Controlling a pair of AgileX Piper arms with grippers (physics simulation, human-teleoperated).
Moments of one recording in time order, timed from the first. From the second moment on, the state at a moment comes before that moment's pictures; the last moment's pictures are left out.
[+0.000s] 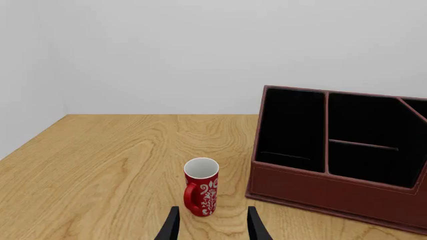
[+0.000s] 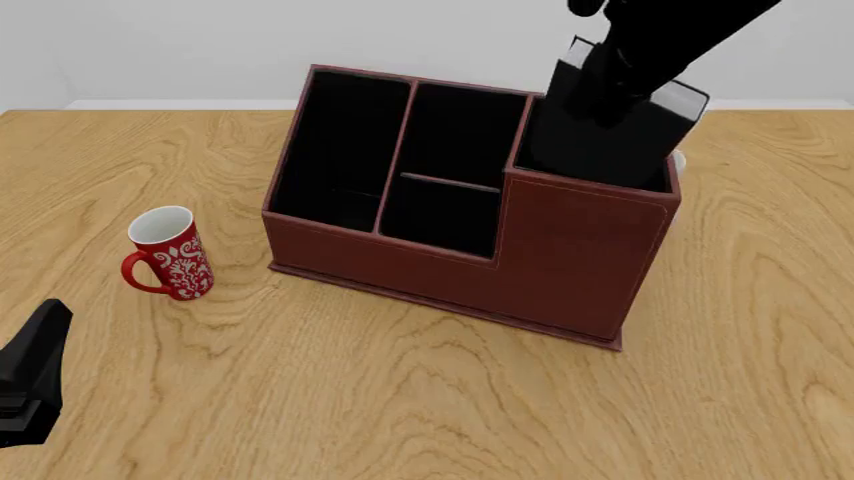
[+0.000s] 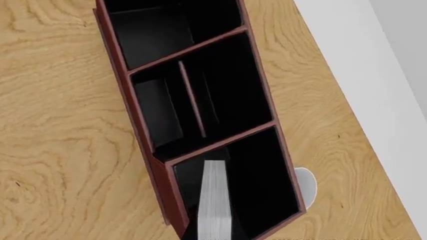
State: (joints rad) left arm 0.00 0.00 0.00 0.00 0.00; right arm 0.43 1.48 -1.58 1.08 -0.63
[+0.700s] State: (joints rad) left arm 0.00 0.00 0.00 0.00 0.00; right arm 0.38 1.56 -1.57 1.02 -0.62
